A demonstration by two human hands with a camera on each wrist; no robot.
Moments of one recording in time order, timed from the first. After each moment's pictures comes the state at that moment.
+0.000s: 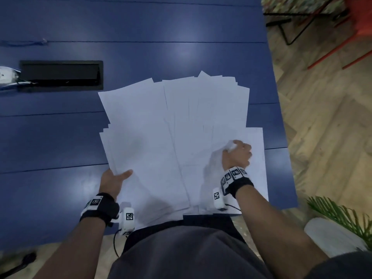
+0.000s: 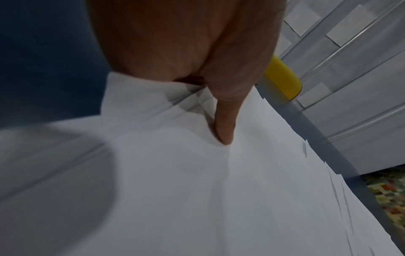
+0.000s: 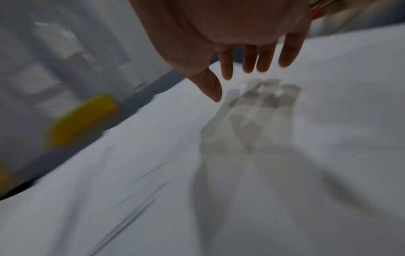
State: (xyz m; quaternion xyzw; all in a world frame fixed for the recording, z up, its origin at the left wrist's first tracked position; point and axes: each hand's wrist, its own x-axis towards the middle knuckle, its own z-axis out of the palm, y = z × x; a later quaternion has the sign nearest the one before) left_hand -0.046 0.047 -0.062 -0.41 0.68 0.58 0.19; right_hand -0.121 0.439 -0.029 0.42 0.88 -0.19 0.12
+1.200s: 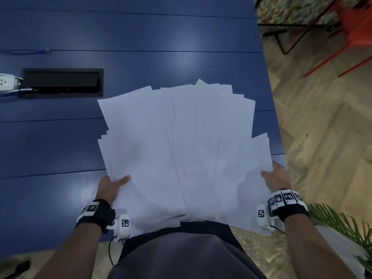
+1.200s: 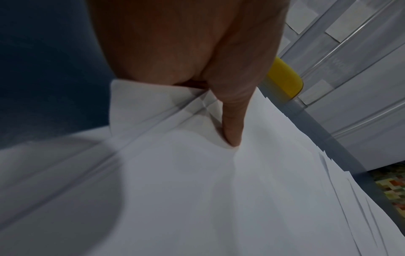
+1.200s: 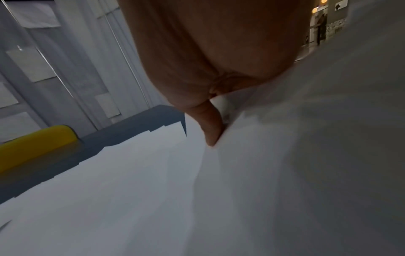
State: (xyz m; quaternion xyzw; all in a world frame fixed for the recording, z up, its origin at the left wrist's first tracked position) left_hand -0.047 0.050 -0.053 -0.41 0.67 0.58 0.21; right_hand -0.071 0.584 0.012 0.39 0.88 -0.20 0.21
